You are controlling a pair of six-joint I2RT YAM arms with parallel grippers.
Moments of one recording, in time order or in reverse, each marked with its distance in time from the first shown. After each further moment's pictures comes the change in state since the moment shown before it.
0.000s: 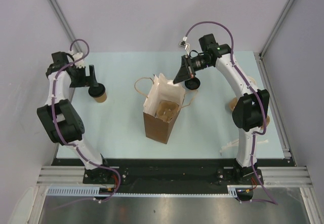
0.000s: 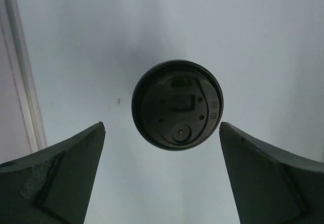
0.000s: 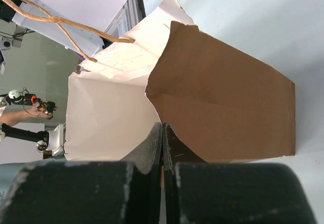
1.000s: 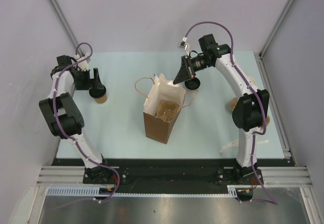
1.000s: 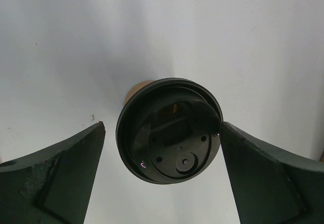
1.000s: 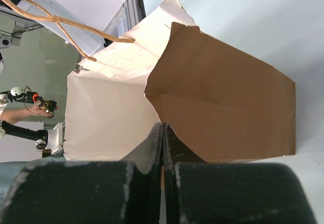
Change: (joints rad) left arm 0.000 0.116 0.000 0.019 0.126 0.015; right arm 0.002 0.000 0.000 -0.013 0.002 -0.016
